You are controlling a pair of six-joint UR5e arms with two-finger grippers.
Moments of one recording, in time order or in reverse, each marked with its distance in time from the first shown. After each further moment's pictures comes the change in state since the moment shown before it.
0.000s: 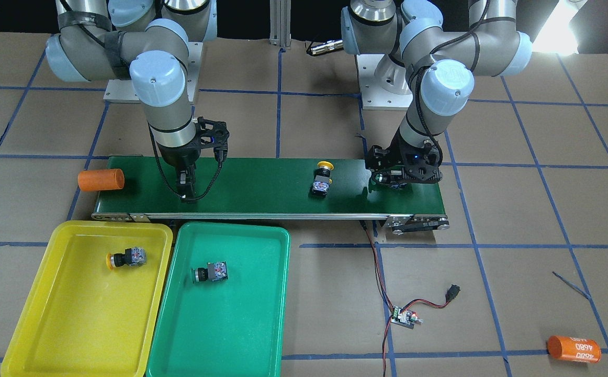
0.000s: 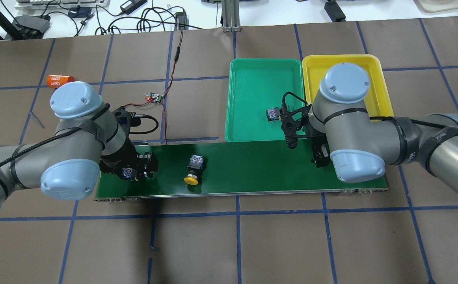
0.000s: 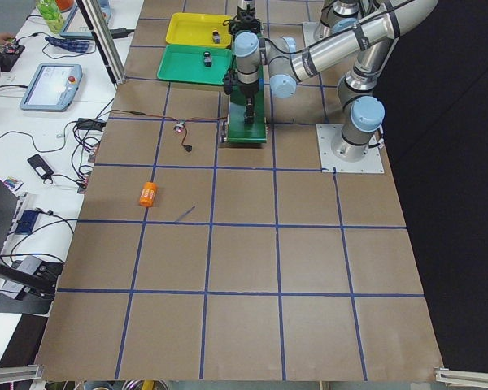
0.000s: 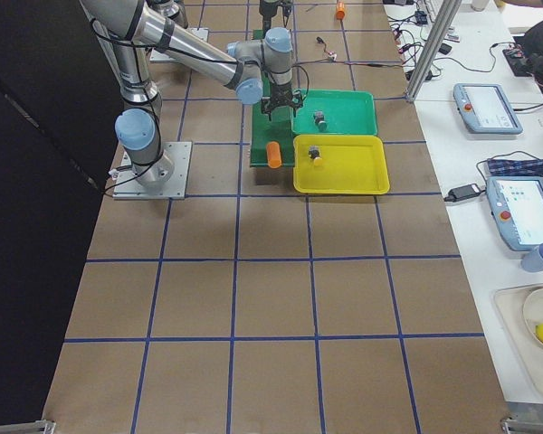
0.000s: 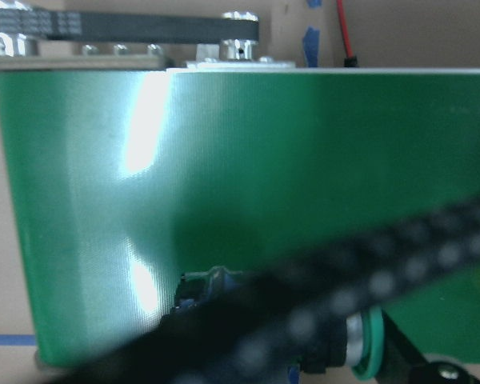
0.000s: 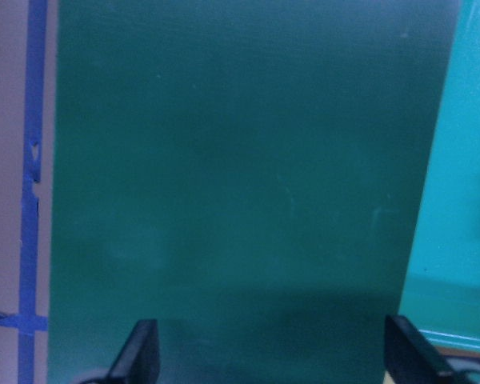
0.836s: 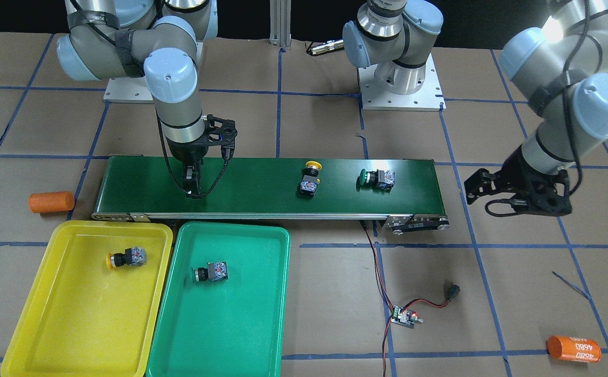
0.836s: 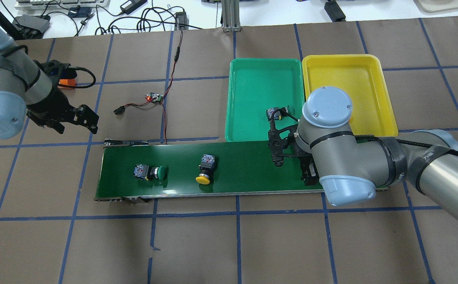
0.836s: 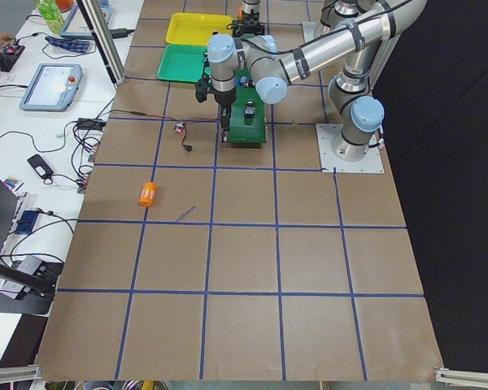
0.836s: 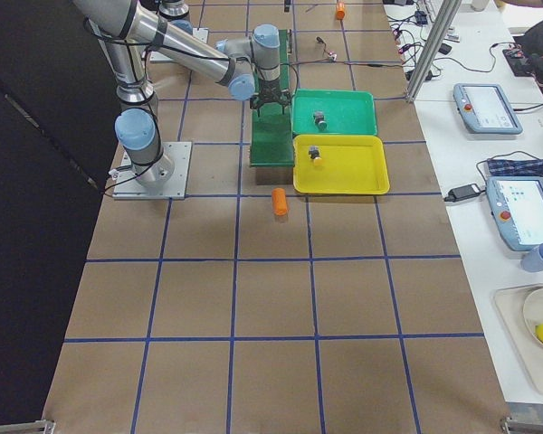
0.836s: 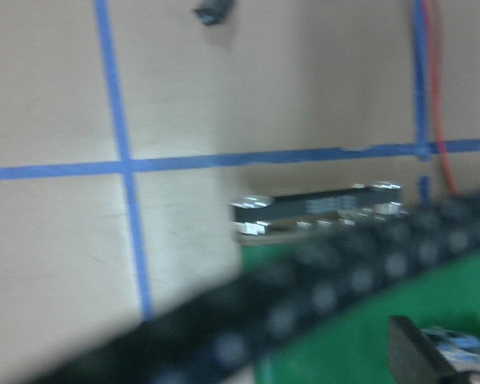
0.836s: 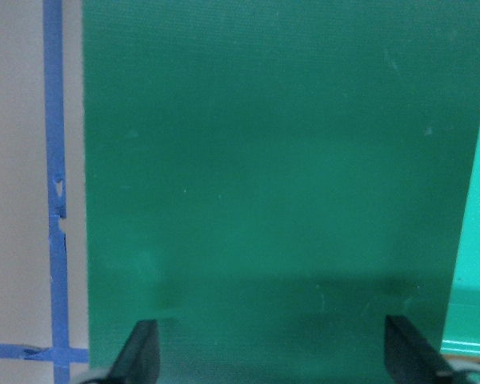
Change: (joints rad) left arm 0.328 -0.160 0.344 -0.156 0.012 0.407; right arm 0.024 -0.001 0.014 0.000 -0.016 0.088
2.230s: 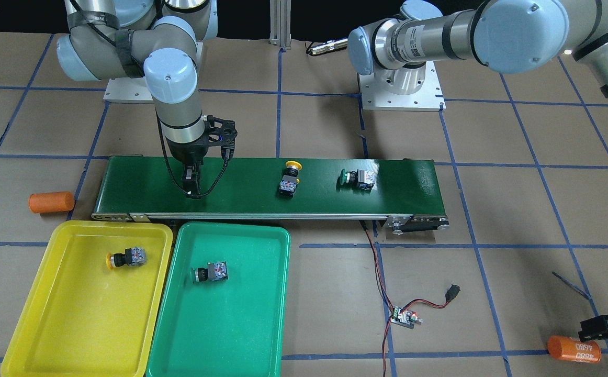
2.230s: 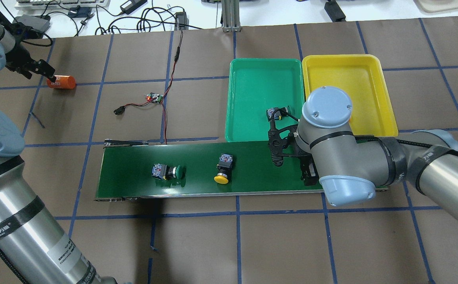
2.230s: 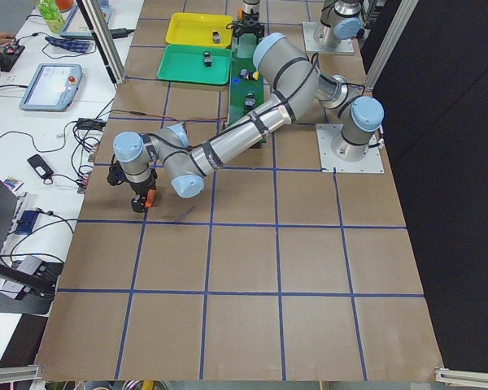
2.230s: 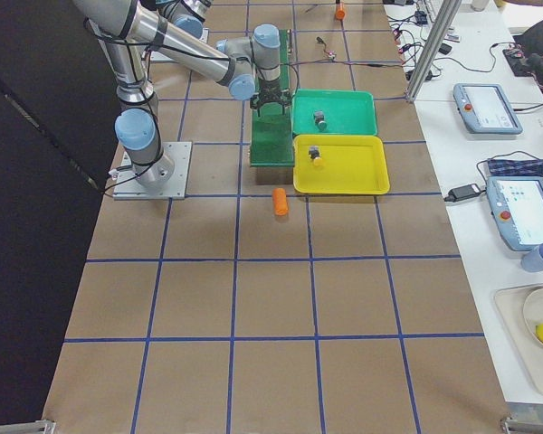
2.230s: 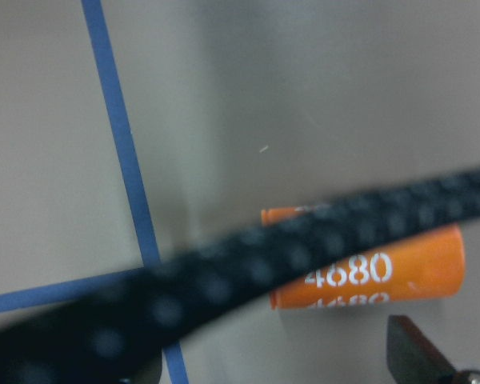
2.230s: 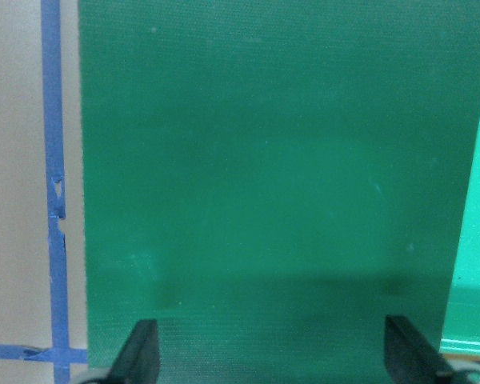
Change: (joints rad) left arm 0.122 -0.691 0.788 0.031 -0.042 0.207; right arm 0.000 0.001 -0.001 0.000 0.000 0.001
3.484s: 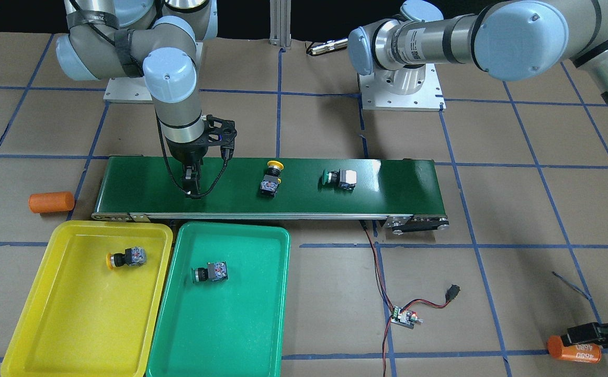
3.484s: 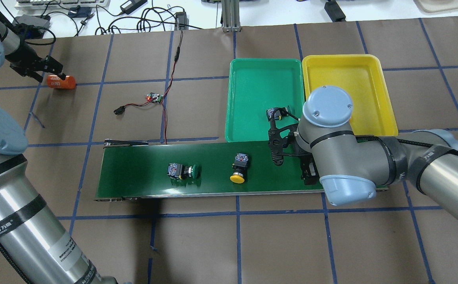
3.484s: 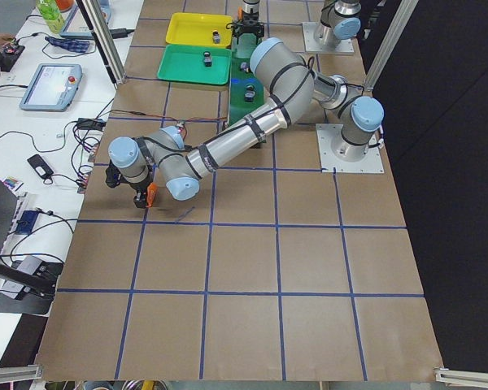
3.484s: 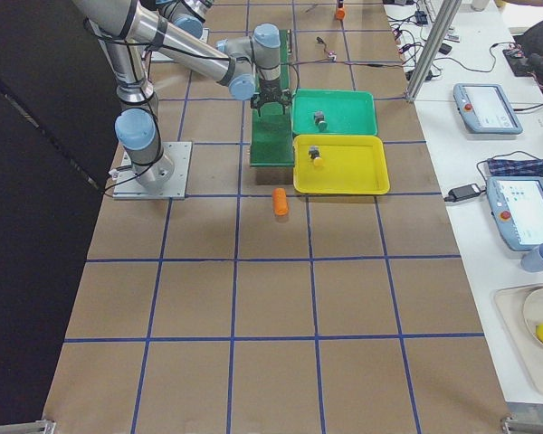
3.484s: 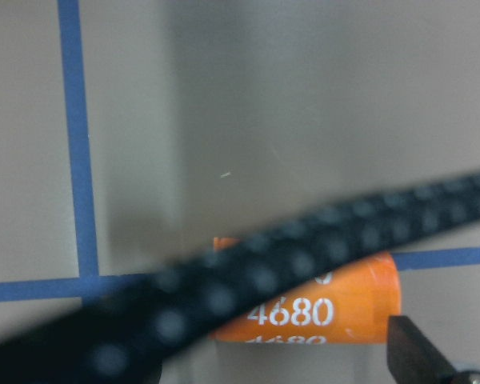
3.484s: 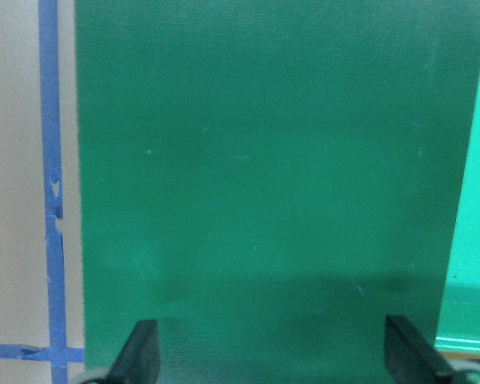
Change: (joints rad) left arm 0.000 -0.030 0.028 -0.109 -0.119 -0.135; right arm -0.002 -0.002 -0.002 -0.002 0.002 -0.002
